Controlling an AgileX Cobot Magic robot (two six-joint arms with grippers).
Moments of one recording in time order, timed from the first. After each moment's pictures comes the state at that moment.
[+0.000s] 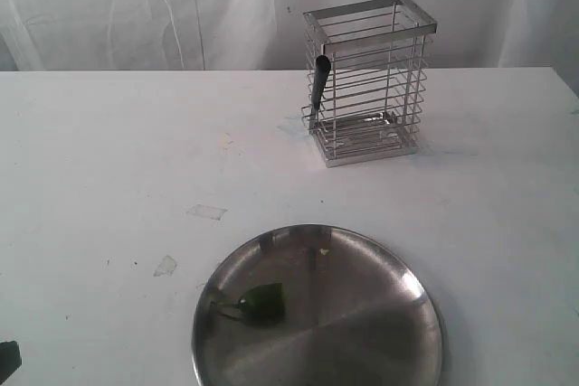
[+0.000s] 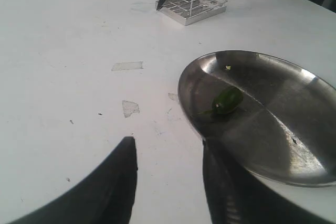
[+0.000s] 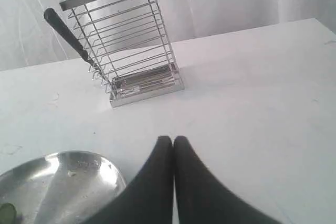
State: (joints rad) left arm -0.45 0.01 0.02 -0.21 0.34 0.06; right arm 0.13 0.01 -0.01 0.18 0.25 0.01
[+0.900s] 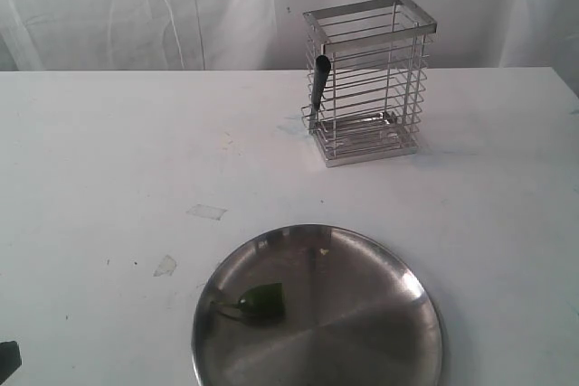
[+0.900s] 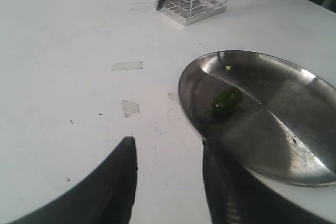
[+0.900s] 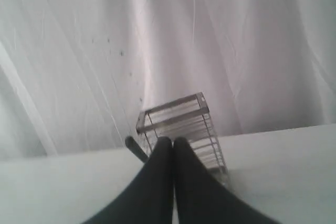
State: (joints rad) left arm -0.45 0.01 0.02 -0.21 0.34 0.06; right arm 0.21 0.15 -0.46 0.11 0.32 0.12
